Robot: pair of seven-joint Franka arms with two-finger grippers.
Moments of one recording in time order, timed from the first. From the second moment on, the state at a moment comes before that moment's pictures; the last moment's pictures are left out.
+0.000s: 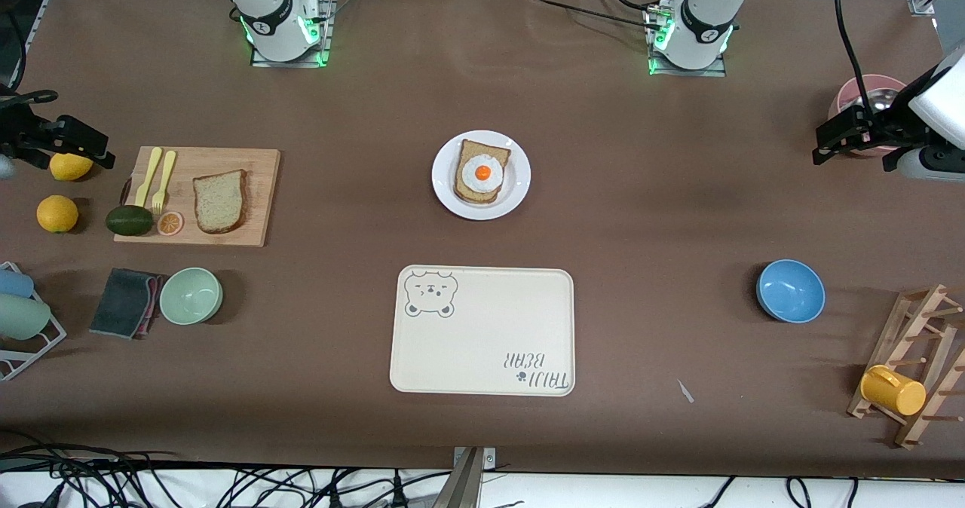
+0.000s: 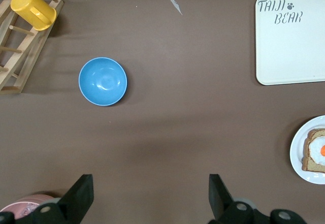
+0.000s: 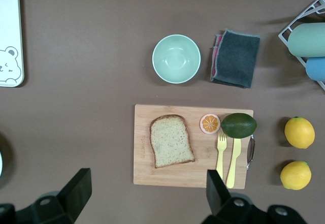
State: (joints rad) left arm -0.12 0.09 0.08 -1.44 -0.02 1.49 0.04; right arm 0.01 0.01 -0.09 -1.66 0.00 1.68 -0.10
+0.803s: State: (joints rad) left arm -0.12 0.09 0.09 -1.44 -0.02 1.49 0.05; right arm 0.01 0.01 -0.09 -1.66 0.00 1.68 -0.09
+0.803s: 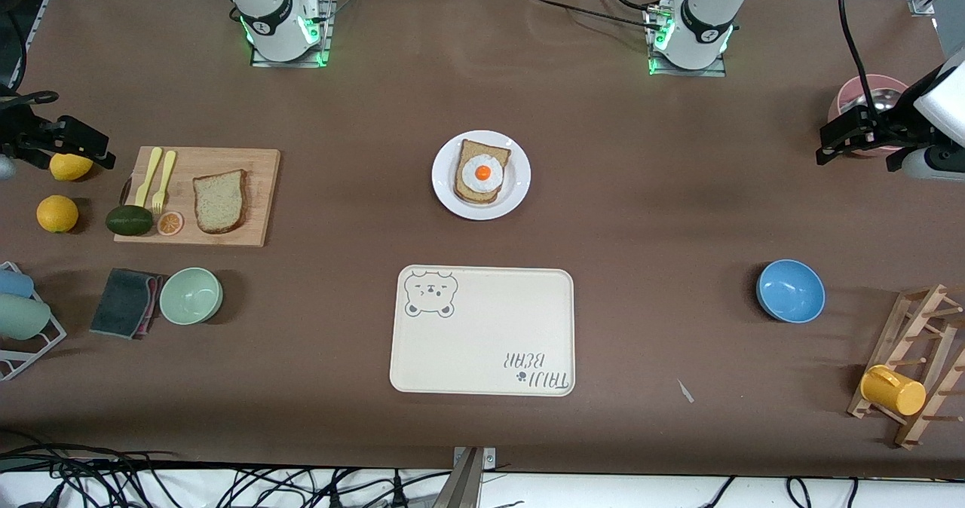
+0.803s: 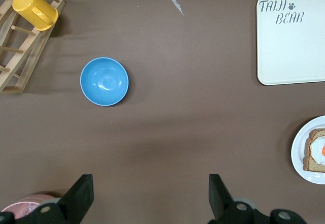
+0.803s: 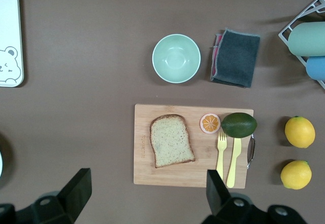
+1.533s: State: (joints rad) left arm -0.07 0.09 0.09 -1.44 -0.05 1.49 0.06; right arm 0.01 0.02 -0.09 -1.66 0.00 1.68 -0.09
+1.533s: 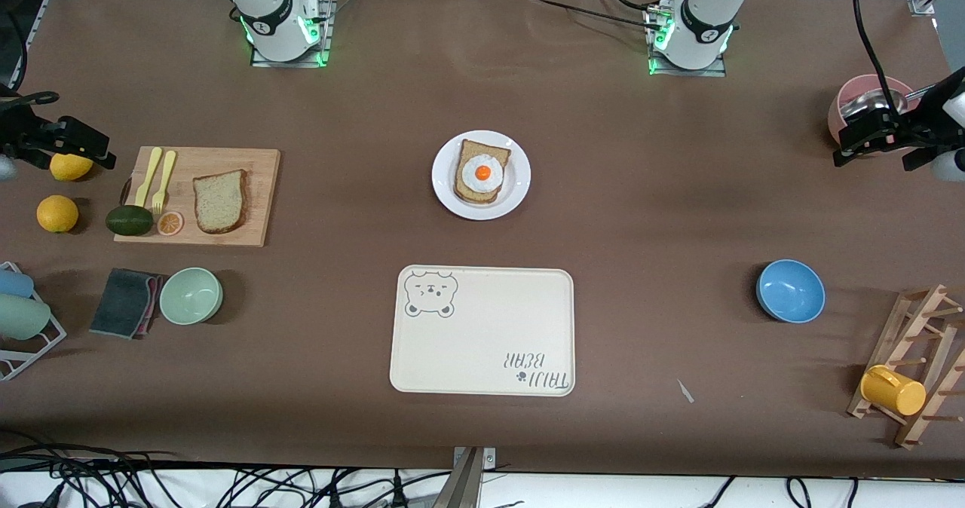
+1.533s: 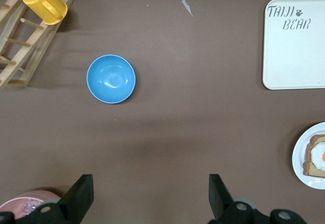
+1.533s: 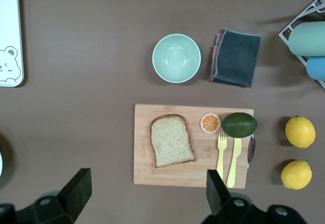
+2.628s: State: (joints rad) left arm -0.05 0.10 0.09 -1.44 -0.04 1.49 0.09; right arm 0.01 0.10 -0.09 -1.67 0.00 1.67 -0.09
